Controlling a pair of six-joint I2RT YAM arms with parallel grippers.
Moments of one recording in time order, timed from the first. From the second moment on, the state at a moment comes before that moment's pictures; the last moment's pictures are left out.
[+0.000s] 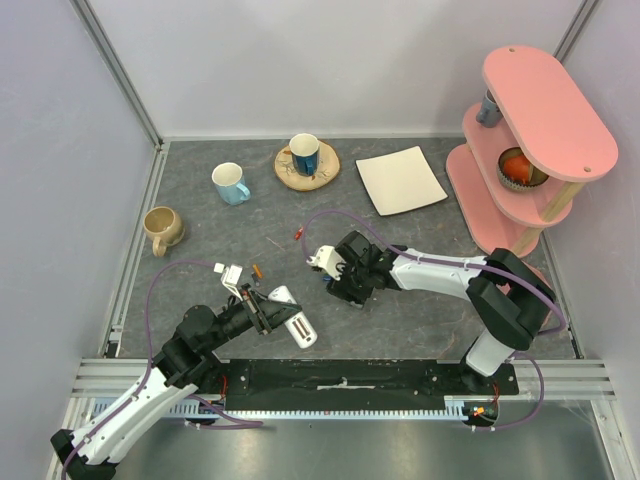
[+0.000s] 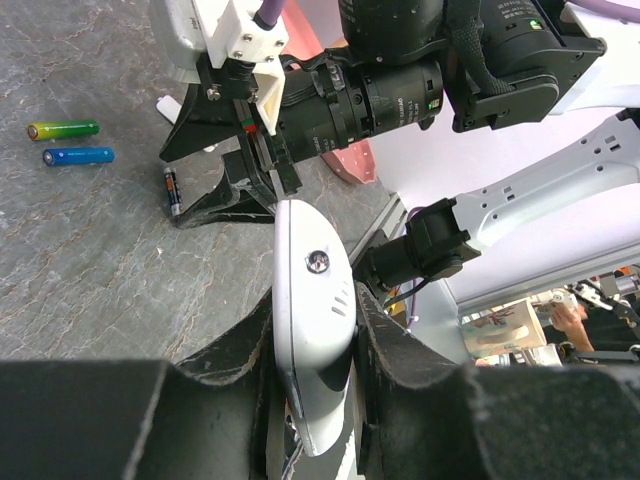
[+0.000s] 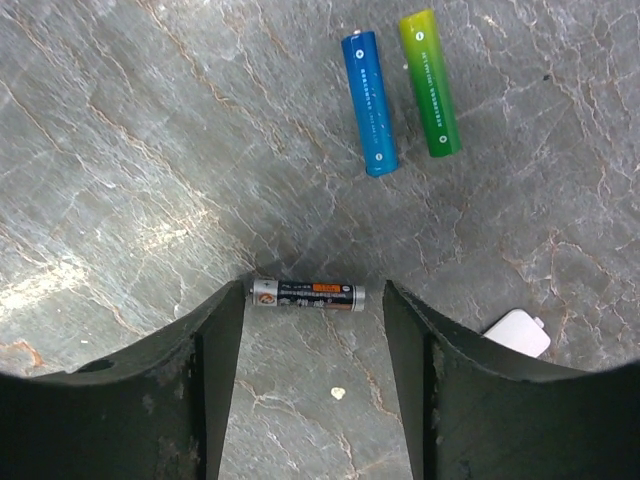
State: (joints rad) left arm -0.77 0.04 0.05 -0.01 0.21 -0.92; right arm 0.87 1.66 0.92 -0.35 -0.11 -0.30
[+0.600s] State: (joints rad) left arm -0.77 0.02 0.05 -0.01 0.21 -0.92; right arm 0.86 1.35 0.92 -0.25 0.10 0.09
